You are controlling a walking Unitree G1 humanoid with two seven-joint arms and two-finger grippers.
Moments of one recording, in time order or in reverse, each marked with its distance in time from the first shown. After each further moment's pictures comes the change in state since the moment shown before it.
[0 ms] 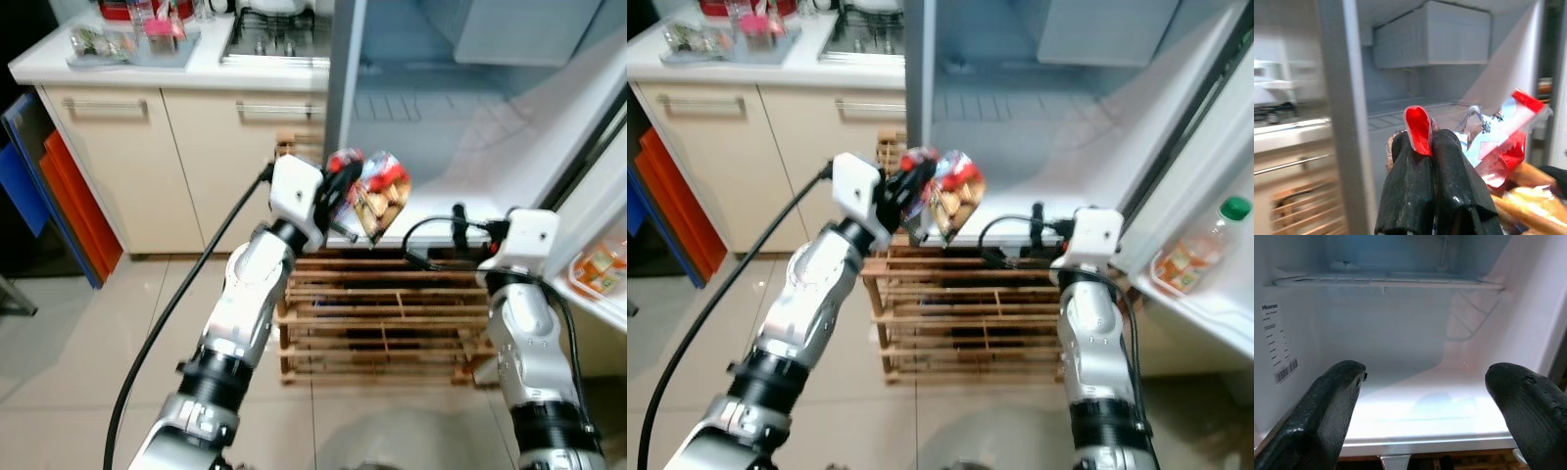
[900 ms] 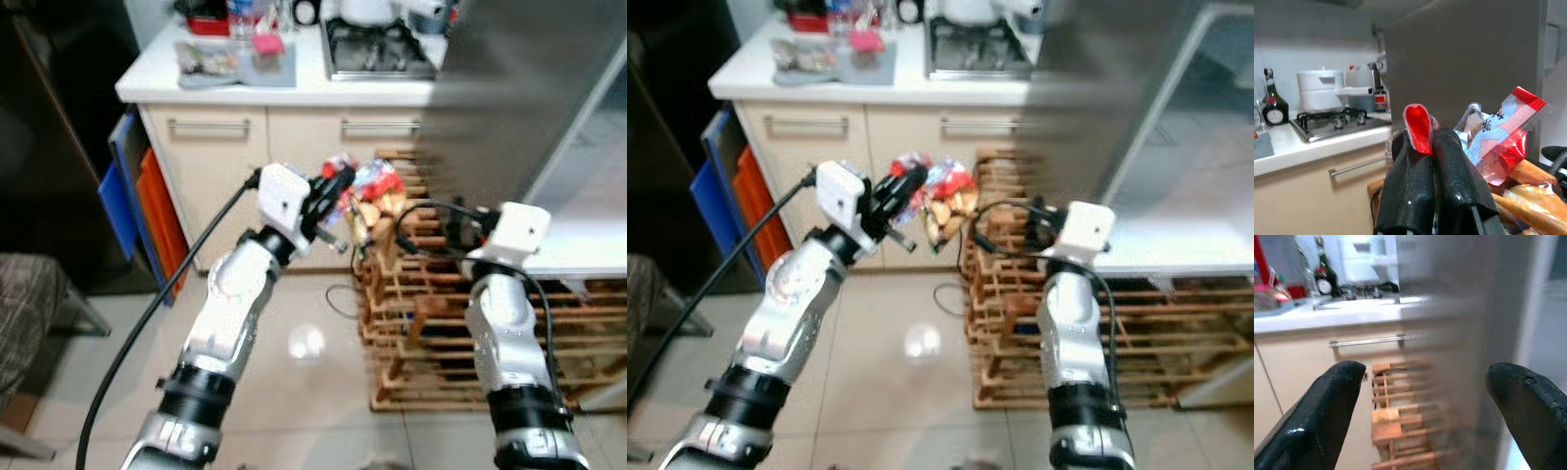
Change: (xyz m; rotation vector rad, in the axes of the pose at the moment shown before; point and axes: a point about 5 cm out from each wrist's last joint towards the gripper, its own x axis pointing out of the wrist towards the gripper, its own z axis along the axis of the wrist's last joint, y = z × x) left arm -0.013 0.000 0.012 -0.004 -0.054 -0.047; right arm 0.015 0.015 0.008 0.071 -0.042 -0.075
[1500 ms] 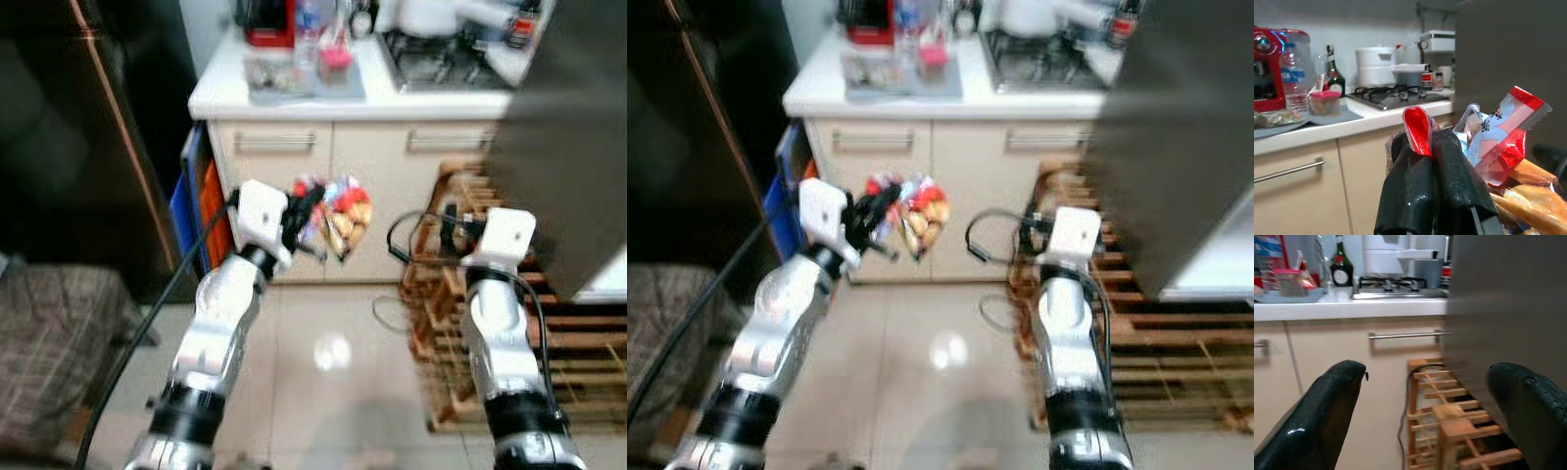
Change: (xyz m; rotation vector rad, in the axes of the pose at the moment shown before) left arm -0.015 0.007 -0.010 0.007 0.086 0.071; right arm -0.006 -0.003 -0.016 -0.098 0.021 -0.085
